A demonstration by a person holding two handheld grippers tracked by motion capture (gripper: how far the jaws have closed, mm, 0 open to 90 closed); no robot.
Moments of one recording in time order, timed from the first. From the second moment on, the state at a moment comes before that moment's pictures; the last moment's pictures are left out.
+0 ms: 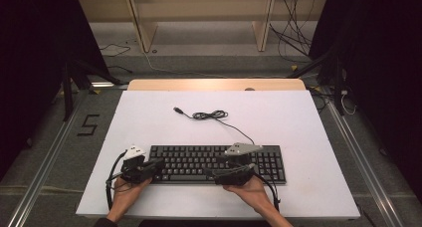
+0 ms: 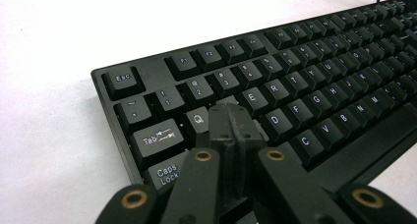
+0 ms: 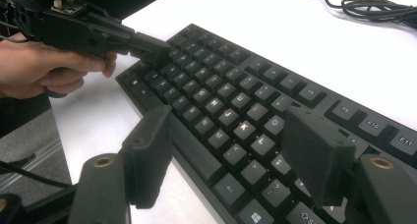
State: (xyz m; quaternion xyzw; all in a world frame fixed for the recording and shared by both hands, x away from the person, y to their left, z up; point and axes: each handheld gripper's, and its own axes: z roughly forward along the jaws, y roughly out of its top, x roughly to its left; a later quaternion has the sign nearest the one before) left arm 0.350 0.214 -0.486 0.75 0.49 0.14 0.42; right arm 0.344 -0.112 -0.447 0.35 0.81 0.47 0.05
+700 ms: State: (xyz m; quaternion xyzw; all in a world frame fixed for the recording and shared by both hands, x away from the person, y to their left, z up) left arm 0.348 0.215 -0.480 0.75 0.49 0.13 0.42; right arm 0.343 -0.111 -0.447 0.35 0.81 0.47 0.06
